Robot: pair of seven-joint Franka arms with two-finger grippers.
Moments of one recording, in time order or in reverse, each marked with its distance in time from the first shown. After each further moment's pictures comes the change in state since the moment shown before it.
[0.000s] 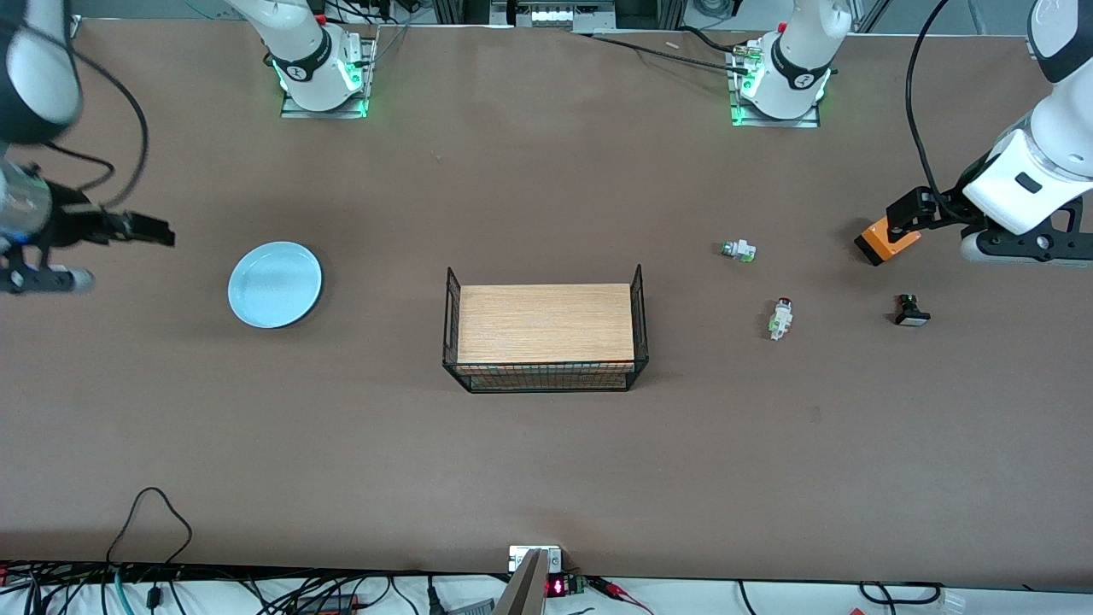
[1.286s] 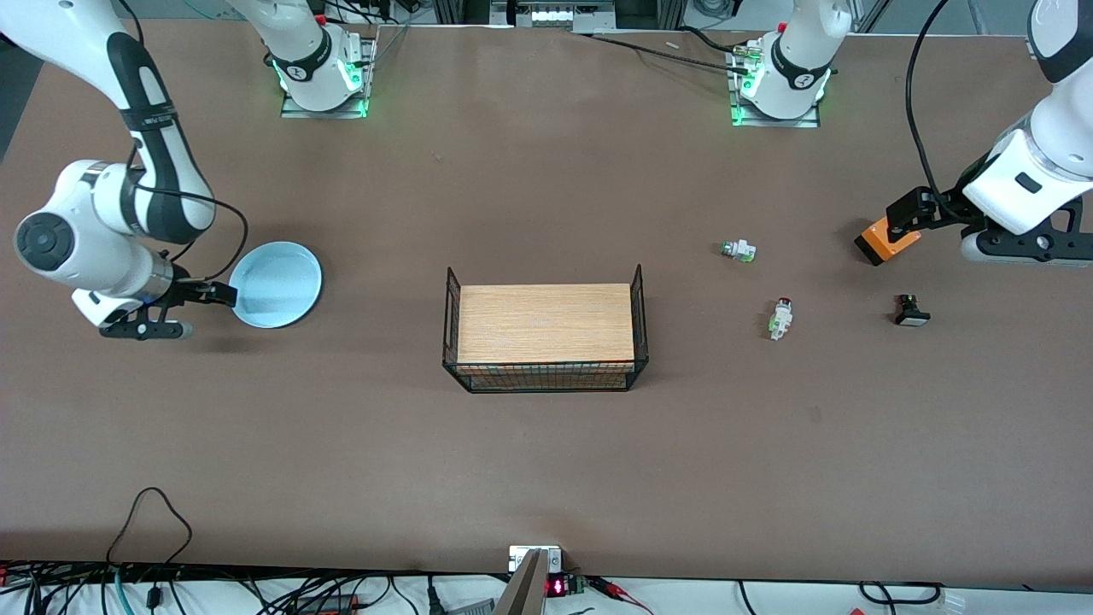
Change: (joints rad) left arm 0.000 0.000 0.000 0.000 0.000 -0.003 0.000; right arm -0.062 0.132 -0.022 -0.523 -0.062 0.835 -0.042
